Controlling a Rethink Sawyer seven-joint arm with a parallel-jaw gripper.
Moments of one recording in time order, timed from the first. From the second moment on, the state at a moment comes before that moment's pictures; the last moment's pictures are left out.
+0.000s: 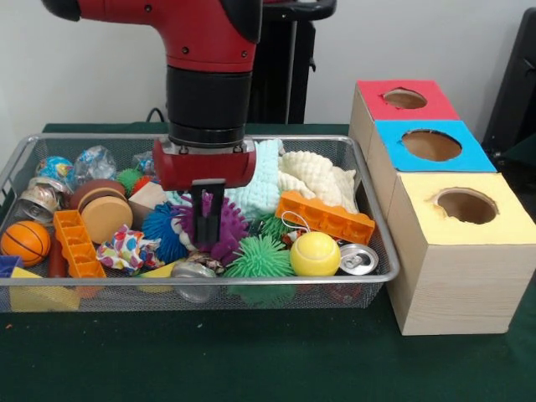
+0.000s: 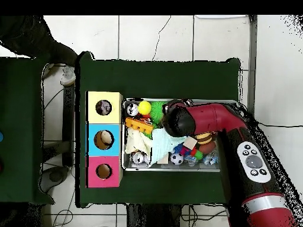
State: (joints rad) arm -0.58 -0.58 0.40 1.50 -0.64 0.48 1.57
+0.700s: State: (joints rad) arm -0.74 -0.53 0.51 1.50 -0.71 0.48 1.55
